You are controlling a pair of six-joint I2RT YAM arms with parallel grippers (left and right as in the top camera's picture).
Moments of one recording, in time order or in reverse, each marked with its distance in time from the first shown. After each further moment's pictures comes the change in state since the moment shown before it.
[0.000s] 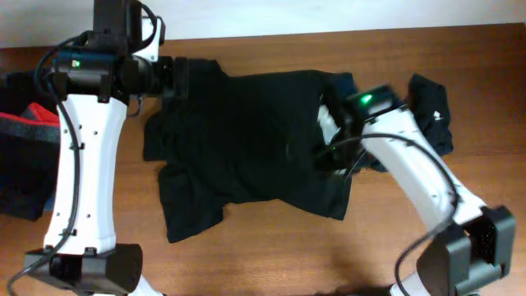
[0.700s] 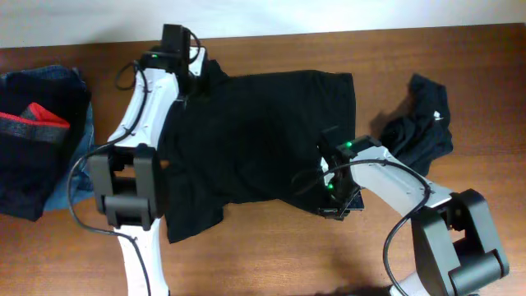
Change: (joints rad) left arm -0.027 0.483 -0.116 0.404 0.093 0.048; right arm 0.008 0.000 -0.463 0.351 -0.044 0.125
